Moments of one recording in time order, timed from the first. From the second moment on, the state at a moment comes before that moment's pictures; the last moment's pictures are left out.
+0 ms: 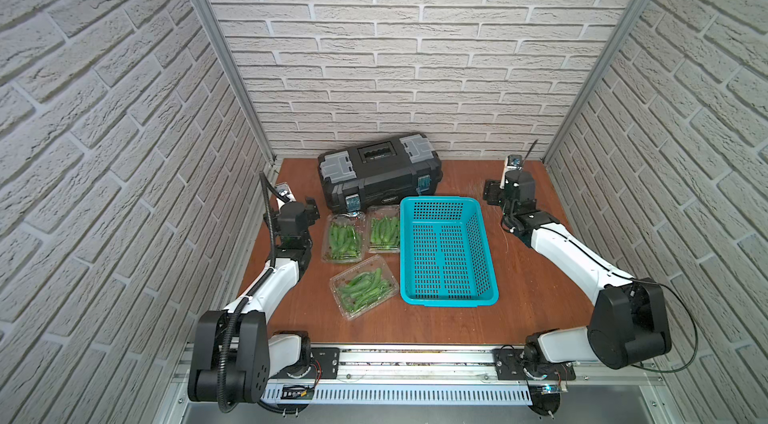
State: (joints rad) left arm -0.19 1.21 0.60 0.25 -0.49 -0.14; right arm 0.26 1.43 1.04 -0.12 0.38 0.15
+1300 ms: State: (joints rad) left arm -0.32 1.95 1.40 -0.24 -0.24 -0.31; right arm 0.51 1.66 1.05 -0.25 0.13 0.38
